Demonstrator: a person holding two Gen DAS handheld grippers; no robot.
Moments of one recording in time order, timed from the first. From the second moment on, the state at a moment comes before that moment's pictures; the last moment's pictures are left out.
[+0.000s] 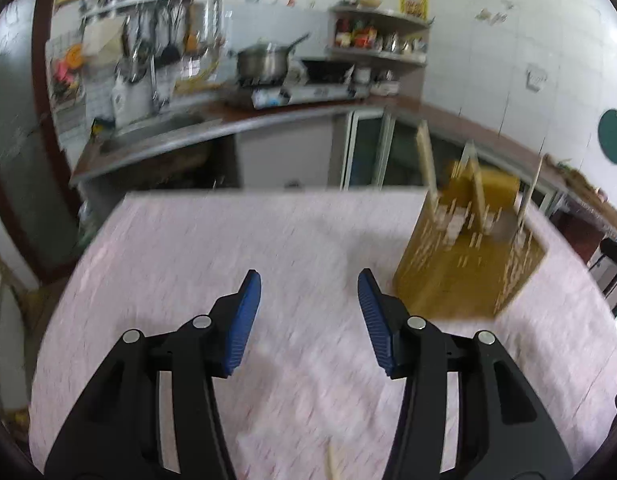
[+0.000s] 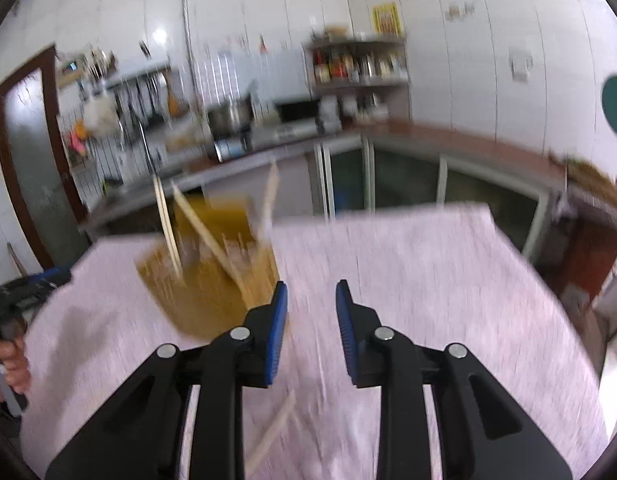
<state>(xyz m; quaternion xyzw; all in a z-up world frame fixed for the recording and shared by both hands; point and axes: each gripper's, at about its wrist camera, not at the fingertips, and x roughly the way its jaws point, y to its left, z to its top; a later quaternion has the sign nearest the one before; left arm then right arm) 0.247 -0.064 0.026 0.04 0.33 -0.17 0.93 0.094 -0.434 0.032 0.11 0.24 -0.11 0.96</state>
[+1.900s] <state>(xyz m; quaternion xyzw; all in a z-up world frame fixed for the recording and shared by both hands) 0.197 -0.060 -0.086 0.05 0.46 -0.20 0.87 0.096 -0.275 -0.084 0.09 0.38 0.02 0.92</state>
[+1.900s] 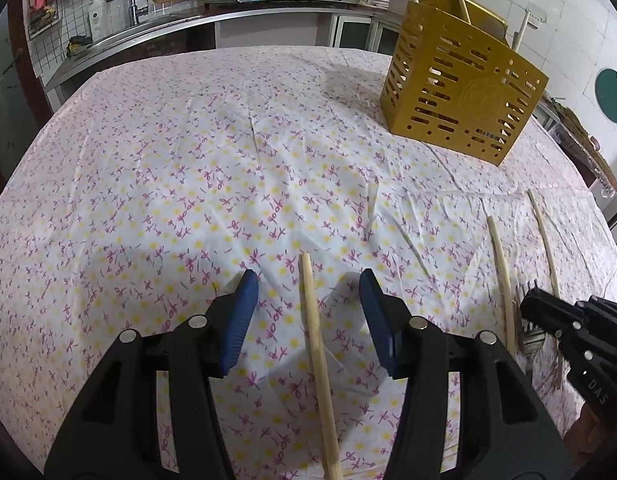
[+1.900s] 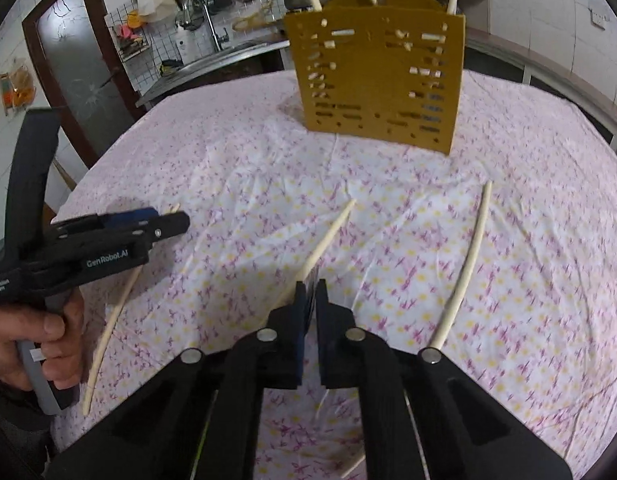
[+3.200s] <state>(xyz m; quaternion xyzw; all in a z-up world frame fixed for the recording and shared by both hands) 0.194 -0.072 -0.040 0.07 0.41 -0.22 0.88 0.094 -0.333 -0.021 0.10 0.29 0.00 0.95</state>
